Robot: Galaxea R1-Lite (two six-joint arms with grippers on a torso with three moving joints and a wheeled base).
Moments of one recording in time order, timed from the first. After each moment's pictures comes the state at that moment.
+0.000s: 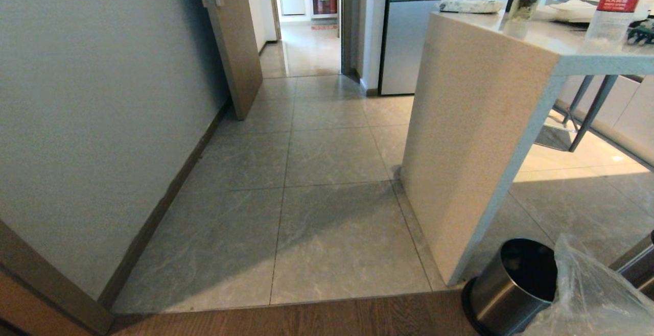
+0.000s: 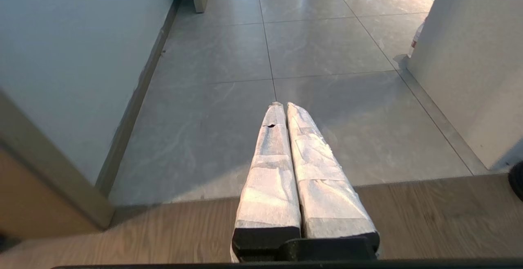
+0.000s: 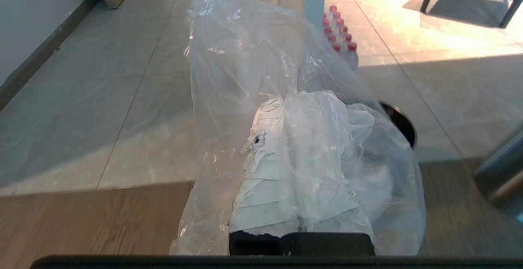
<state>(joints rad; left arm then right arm) 0.00 0.00 0.00 0.00 0.00 0.00 0.01 0.00 0.00 -0.01 -0.02 0.02</state>
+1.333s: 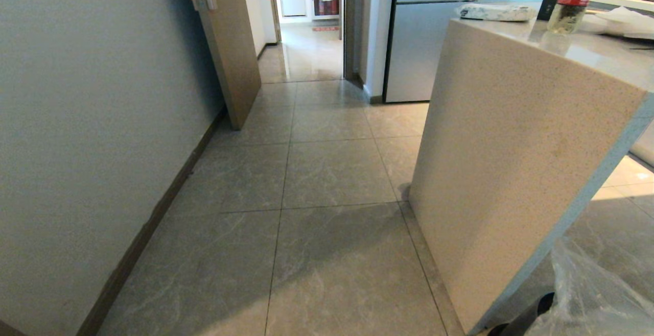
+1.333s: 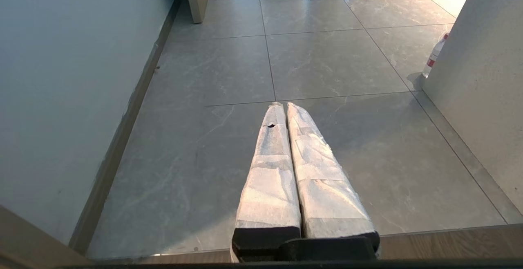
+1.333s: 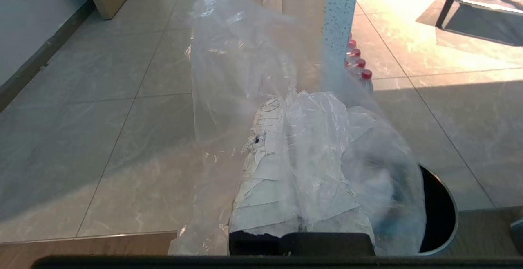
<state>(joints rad) 0.00 0.00 0.00 0.00 0.00 0.00 0.01 0.00 0.00 -0.01 -0.02 0.02</state>
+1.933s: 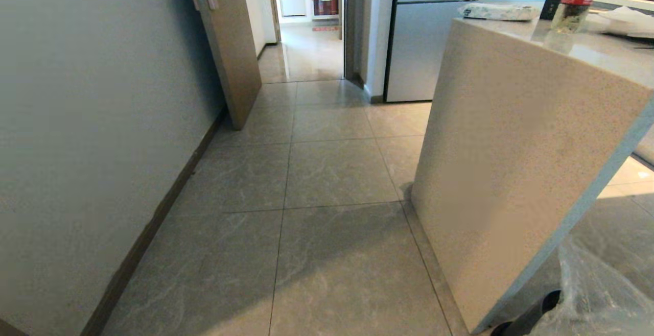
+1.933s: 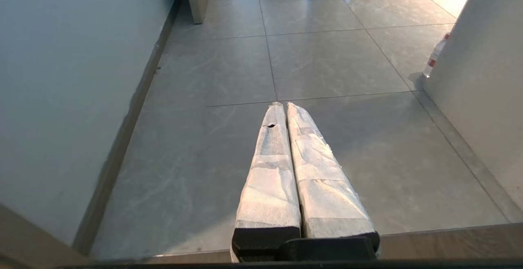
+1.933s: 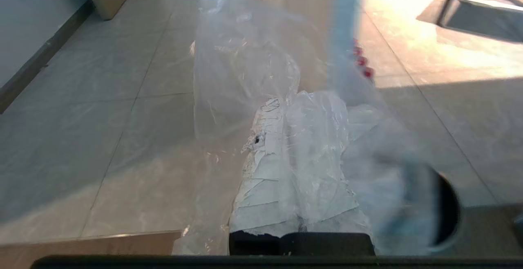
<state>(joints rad) 0.00 0.00 0.00 0.00 0.00 0.00 0.01 0.00 0.00 -0.01 -0.02 0.02</state>
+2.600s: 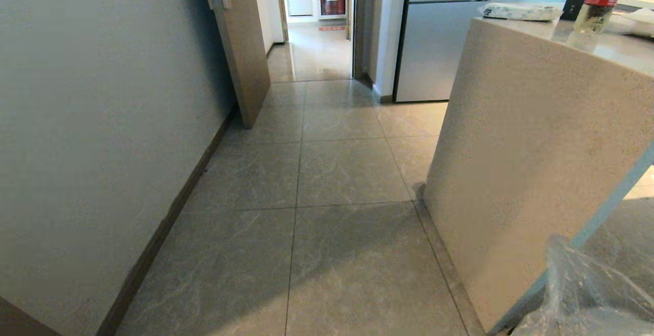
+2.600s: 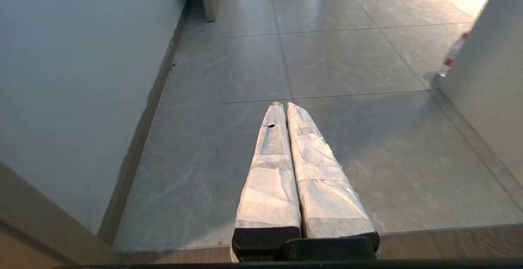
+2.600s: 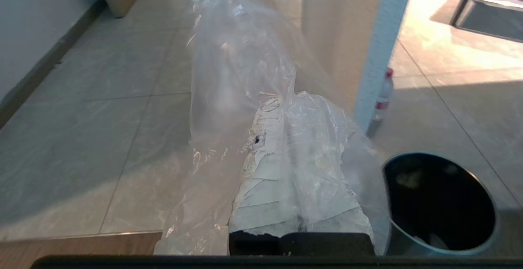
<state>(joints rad) 0.00 0.00 0.00 0.00 0.00 0.00 0.01 0.00 0.00 -0.01 -0.02 0.02</state>
